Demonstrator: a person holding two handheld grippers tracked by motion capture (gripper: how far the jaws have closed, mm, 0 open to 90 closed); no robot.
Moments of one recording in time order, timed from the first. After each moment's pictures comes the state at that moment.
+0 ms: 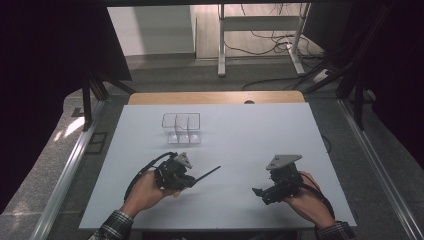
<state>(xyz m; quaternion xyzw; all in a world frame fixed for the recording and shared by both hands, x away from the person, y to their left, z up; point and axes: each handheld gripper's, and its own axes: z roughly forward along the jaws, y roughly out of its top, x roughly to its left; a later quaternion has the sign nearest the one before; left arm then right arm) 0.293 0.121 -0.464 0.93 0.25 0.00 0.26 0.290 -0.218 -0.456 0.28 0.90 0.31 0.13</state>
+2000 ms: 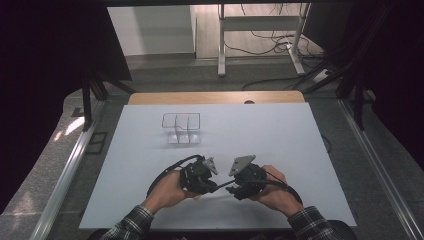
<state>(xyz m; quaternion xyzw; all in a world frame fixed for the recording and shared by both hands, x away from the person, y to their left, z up) 0.298 0.059 -0.465 0.95 0.18 -0.02 0.24 0.299 -0.134 -0.470 0.14 0.95 0.26 0.12</state>
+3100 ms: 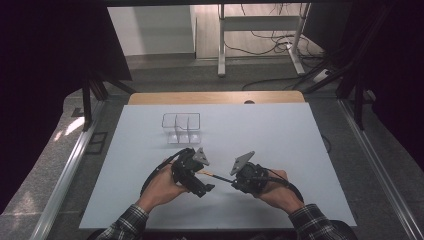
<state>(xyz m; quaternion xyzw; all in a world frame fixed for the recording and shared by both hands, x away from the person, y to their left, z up) 0.303 0.082 -0.458 0.93 0.23 0.07 0.27 0.305 -0.139 -0.468 0.15 0.96 0.23 0.07</state>
